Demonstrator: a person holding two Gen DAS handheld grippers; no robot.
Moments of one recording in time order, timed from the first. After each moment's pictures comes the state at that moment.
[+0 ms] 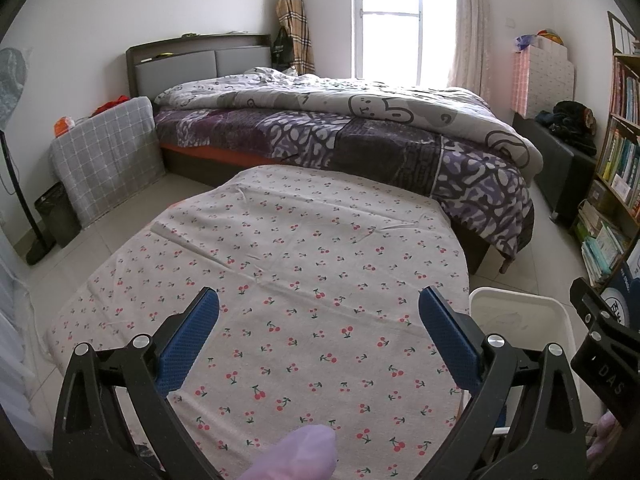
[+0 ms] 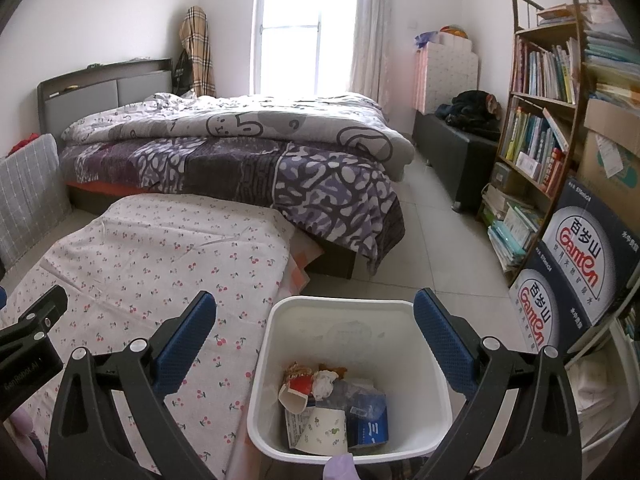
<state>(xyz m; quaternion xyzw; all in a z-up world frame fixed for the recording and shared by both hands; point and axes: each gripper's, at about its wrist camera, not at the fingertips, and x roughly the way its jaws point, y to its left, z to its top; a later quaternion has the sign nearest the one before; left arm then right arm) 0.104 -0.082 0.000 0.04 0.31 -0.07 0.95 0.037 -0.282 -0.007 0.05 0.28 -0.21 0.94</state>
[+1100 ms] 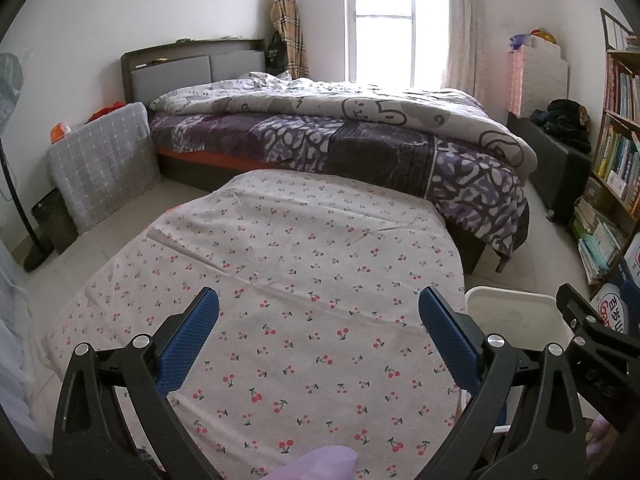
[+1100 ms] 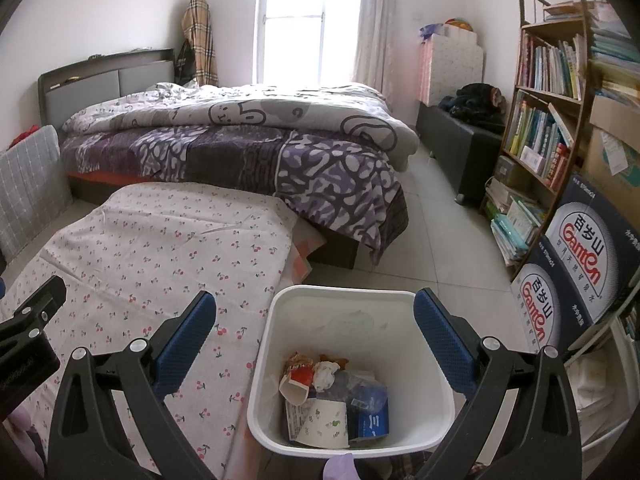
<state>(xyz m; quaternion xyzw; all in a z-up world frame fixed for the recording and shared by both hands) 0.098 -0.085 -0.002 0.04 0.30 -0.08 0.95 0.041 -0.282 -0.013 0.05 0.30 -0.20 0.93</state>
